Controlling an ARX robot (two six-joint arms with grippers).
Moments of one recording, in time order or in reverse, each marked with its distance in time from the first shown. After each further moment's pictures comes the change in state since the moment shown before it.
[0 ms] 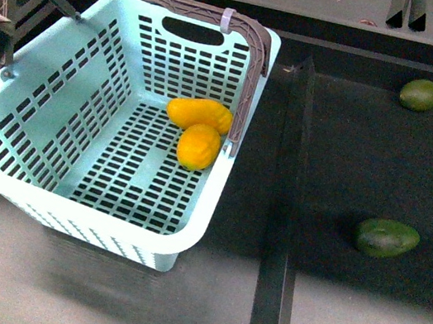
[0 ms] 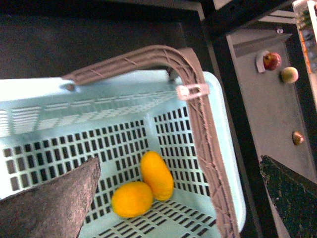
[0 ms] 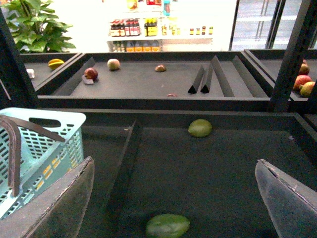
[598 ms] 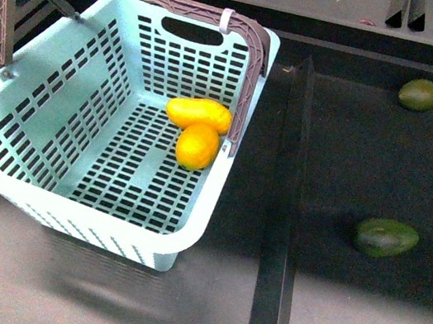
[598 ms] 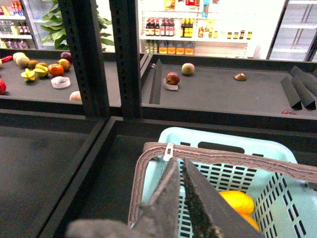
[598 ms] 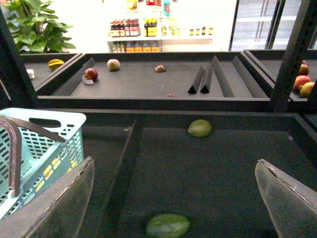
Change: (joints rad) left arm 0.250 -0.460 -0.829 1.170 0.468 1.471; right arm 0.000 0.000 0.000 0.000 0.000 0.000
